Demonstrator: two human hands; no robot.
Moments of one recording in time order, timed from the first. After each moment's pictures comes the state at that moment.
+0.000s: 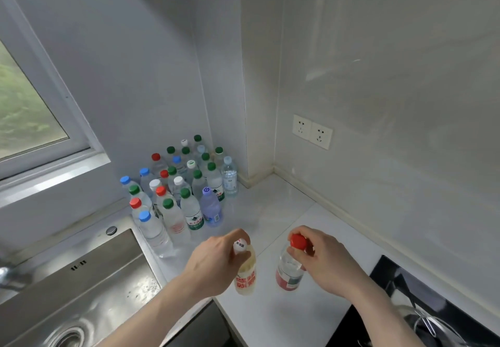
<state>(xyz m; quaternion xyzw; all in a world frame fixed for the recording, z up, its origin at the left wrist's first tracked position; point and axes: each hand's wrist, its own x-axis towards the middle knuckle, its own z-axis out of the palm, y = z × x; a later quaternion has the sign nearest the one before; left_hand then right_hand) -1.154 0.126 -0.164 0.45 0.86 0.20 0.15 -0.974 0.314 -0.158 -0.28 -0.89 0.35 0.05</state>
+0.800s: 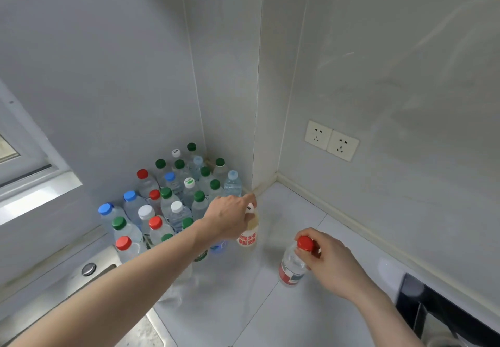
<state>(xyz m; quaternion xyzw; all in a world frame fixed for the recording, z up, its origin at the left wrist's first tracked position) -1.364 0.250 -0.186 0.56 0.82 0.06 0.07 -1.106 0.340 -0.188 -0.37 -0.86 0.35 0.05</state>
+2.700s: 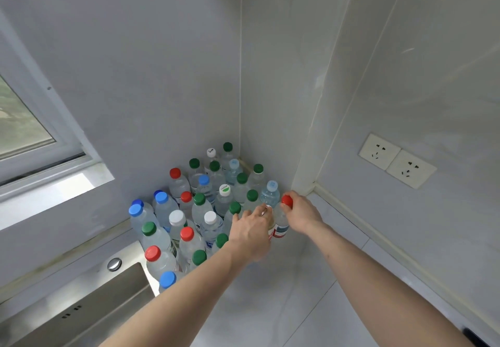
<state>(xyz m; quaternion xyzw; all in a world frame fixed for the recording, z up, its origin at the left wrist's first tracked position) -1.422 0.256 -0.240 0.46 0.87 0.03 0.17 -1.362 0.420 -0.268 -0.39 -0.87 0.29 -0.02</state>
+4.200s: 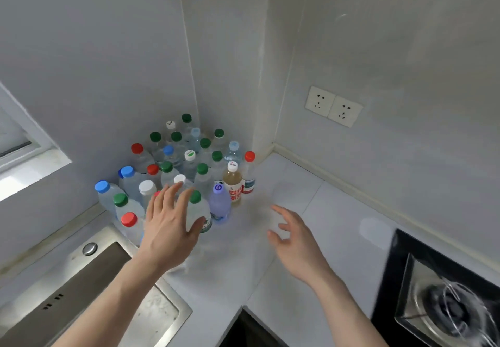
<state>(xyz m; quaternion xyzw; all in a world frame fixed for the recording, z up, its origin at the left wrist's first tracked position) -1.403 0.090 -0.223 0.45 0.88 0.15 0.04 -1.165 0.245 -0.227 -0.41 -0.78 0.47 0.11</state>
